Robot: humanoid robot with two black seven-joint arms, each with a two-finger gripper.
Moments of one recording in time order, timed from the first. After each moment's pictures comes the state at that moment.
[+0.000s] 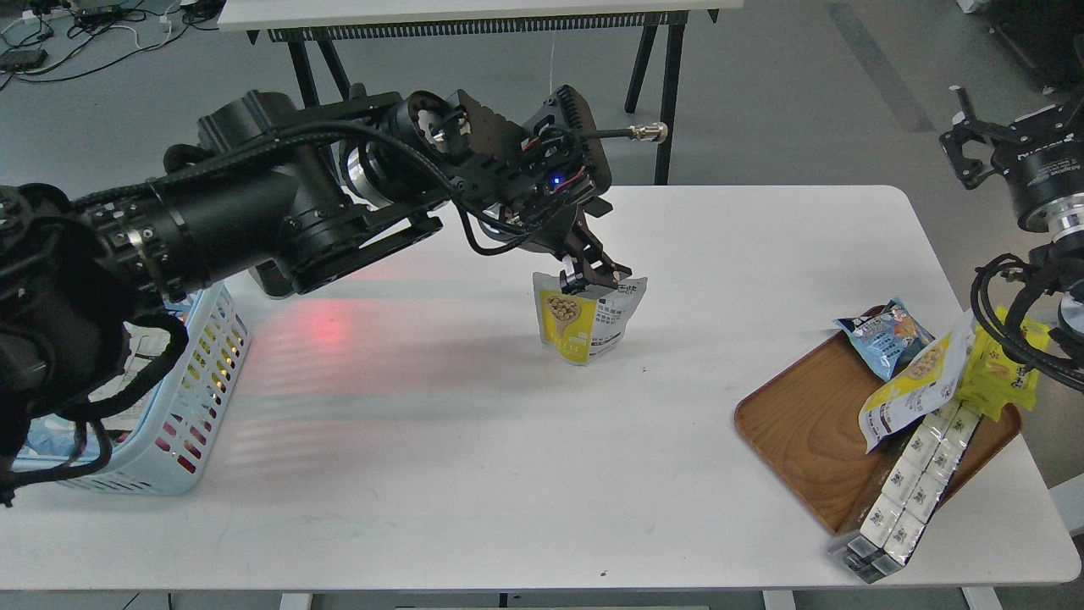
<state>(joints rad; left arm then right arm) -1.38 0.09 -0.12 -0.87 2.18 -0.42 -0.49 0.77 -0.63 0.59 0.72 0.48 0.49 0.42</state>
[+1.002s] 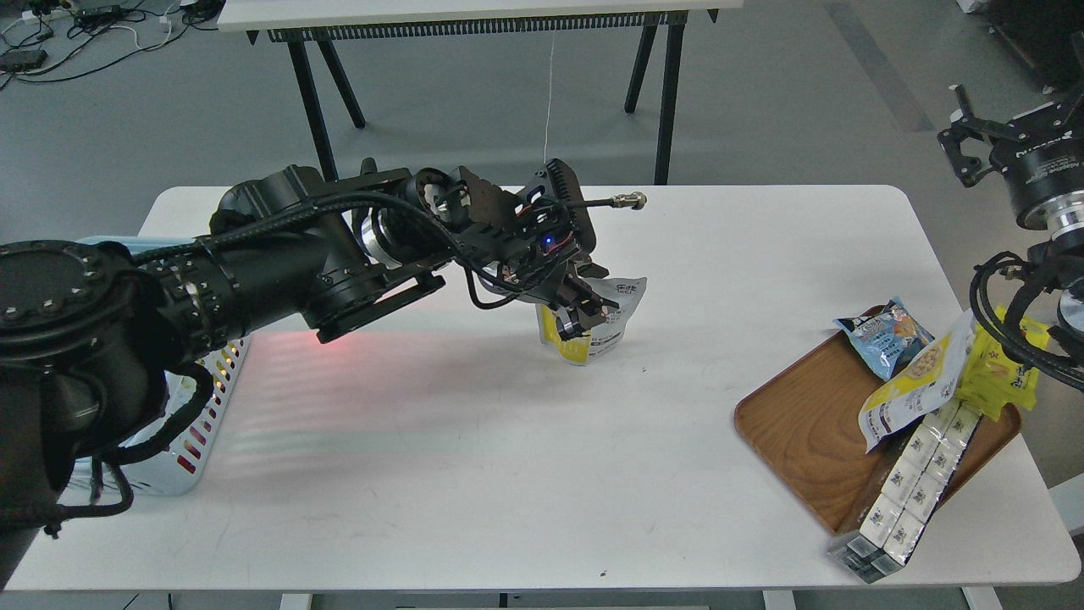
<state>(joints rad) -1.28 0.02 -0.06 -0.77 2.18 -0.32 -0.49 0.77 -0.63 0.59 0.72 0.48 0.49 0.41</state>
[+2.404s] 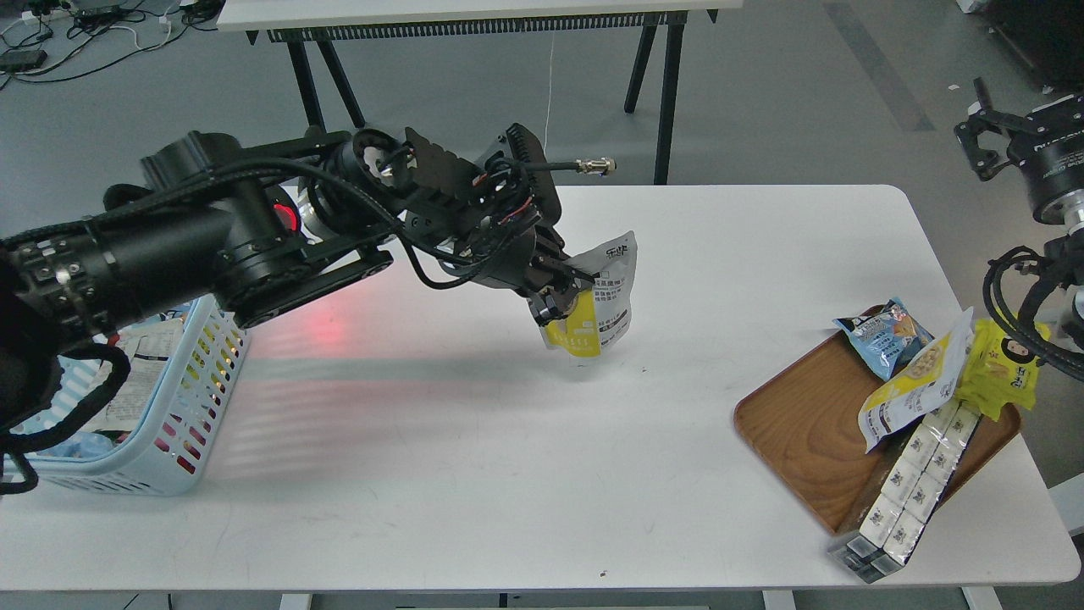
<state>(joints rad) -1.29 0.27 -0.19 -1.12 2.18 -0.49 -0.49 0.77 -0.64 0.60 0.72 0.48 0.49 0.42</state>
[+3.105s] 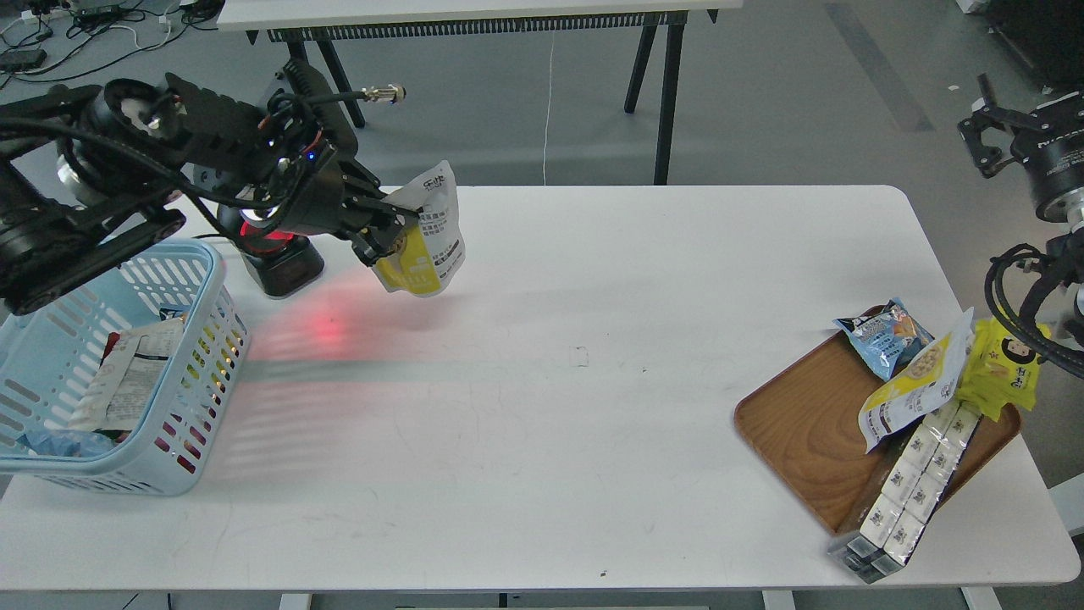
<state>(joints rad) -1.25 0.70 -0.20 -1.20 2.18 -0.49 -0.49 0.77 -0.64 0.61 0.71 0.48 0.49 0.42</state>
